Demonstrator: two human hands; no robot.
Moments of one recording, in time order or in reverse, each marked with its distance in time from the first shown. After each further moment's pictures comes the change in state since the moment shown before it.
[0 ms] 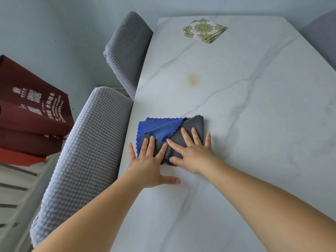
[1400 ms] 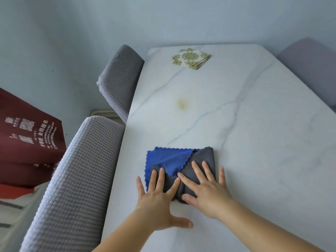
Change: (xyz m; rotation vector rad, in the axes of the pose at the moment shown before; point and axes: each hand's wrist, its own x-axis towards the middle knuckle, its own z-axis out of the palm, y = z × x) left_hand -0.011 0.045 0.000 -0.035 -0.096 0.134; right_hand -0.045 0.038 0.024 0.016 0.025 0.054
